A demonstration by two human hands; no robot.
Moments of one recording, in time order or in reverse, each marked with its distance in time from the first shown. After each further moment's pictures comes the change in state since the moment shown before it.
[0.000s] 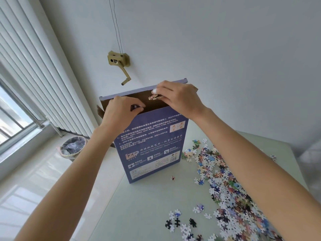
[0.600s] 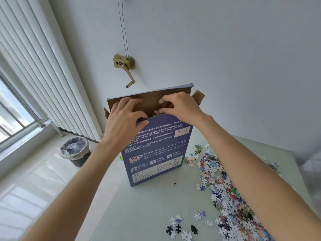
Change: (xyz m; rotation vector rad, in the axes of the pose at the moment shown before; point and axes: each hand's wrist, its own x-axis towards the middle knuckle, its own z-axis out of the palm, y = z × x) left_hand -0.027 -0.008 0.002 0.269 0.078 0.149; right_hand 0.006 -0.008 0.014 0.289 -0.372 0.472
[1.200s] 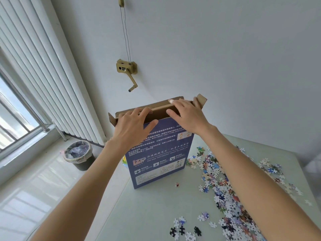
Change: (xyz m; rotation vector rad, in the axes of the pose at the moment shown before) left_hand 0.006 0.007 0.011 0.051 -0.189 -0.089; right_hand -0.021 0.020 0.020 -0.204 -0.019 0.141
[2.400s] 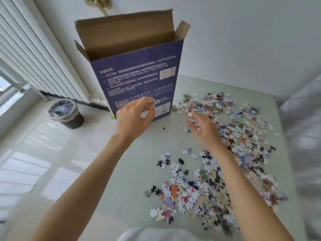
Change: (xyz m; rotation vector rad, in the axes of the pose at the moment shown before) left_hand -0.118 0.065 0.070 -0.495 0.287 0.075; right_hand -0.241 0.007 0.052 0.434 -0.015 0.369
